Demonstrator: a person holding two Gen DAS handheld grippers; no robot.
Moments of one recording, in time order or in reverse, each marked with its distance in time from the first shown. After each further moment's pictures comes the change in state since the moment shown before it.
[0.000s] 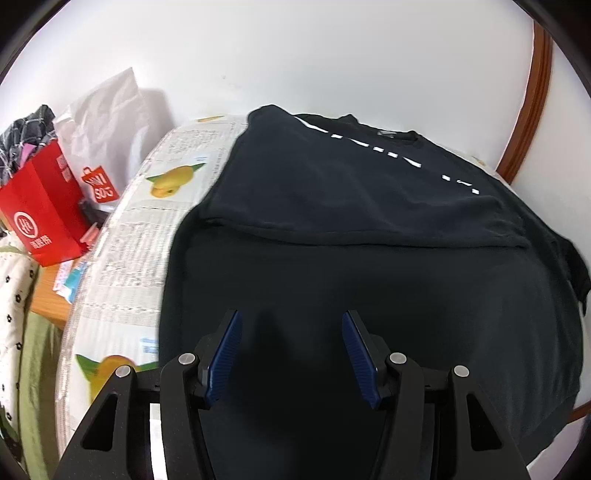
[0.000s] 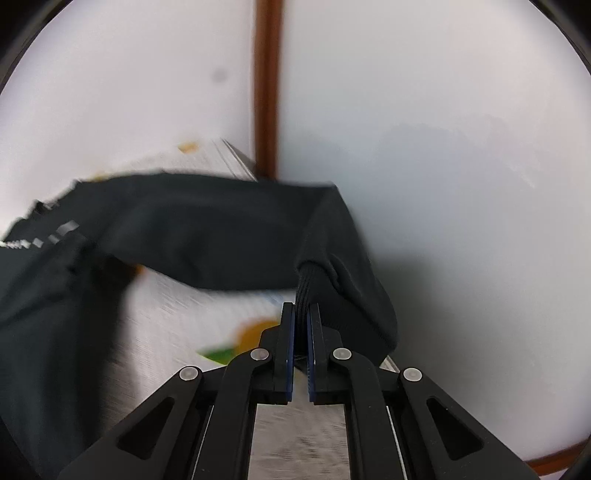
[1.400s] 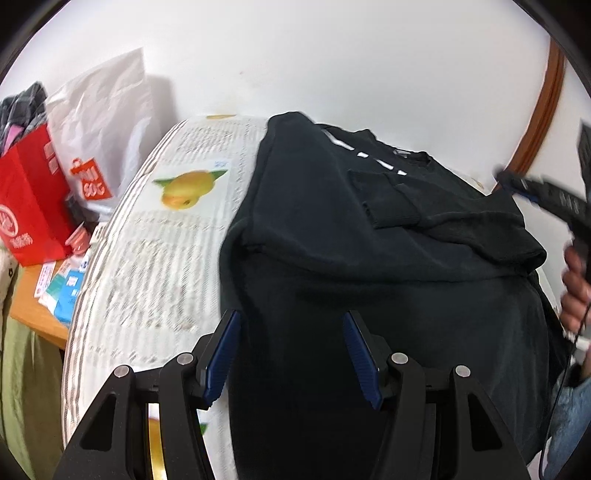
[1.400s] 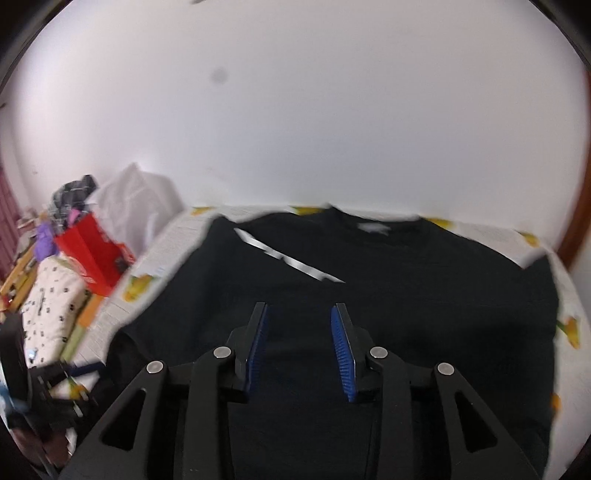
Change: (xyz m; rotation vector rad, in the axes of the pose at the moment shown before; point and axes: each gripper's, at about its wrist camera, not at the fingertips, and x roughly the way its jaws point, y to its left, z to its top) left arm 0.026 0.047 0.034 -0.038 -0.008 -0.109; right arm -0.067 0.384 0.035 -0.357 -0.049 0.624
